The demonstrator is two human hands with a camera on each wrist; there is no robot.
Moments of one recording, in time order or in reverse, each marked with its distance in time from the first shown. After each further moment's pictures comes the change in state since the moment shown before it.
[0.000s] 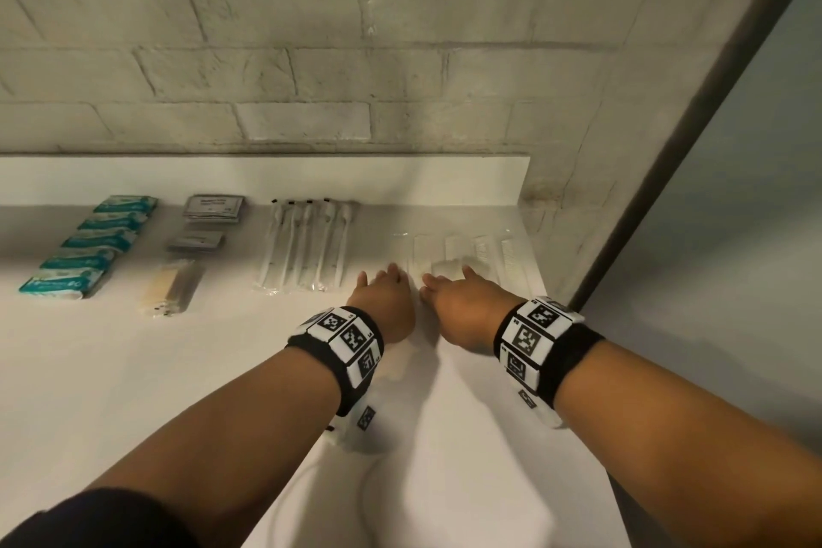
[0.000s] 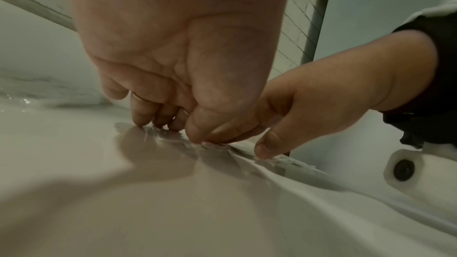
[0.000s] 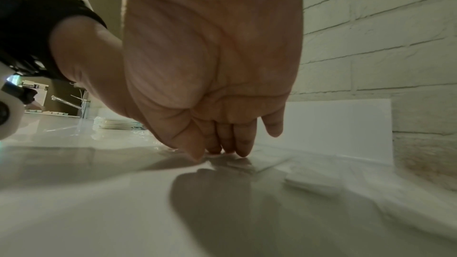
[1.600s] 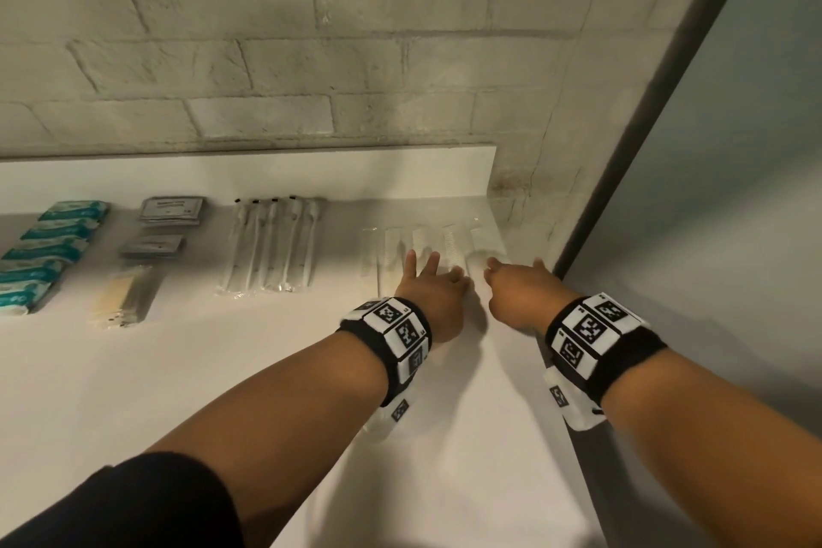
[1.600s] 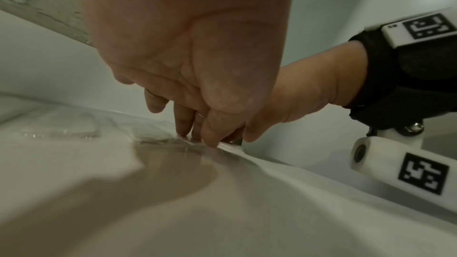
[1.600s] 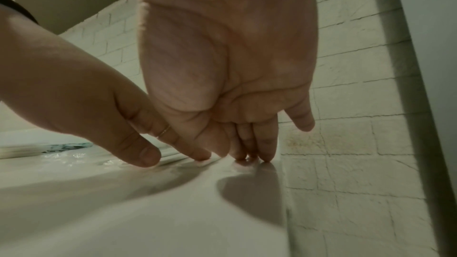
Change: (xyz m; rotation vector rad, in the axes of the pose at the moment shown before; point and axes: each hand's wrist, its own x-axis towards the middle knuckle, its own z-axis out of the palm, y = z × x) left_hand 0.015 0.083 -0.010 0.112 -0.027 0.294; right_hand -0.035 0.073 0.039 0.314 -0.035 0.410
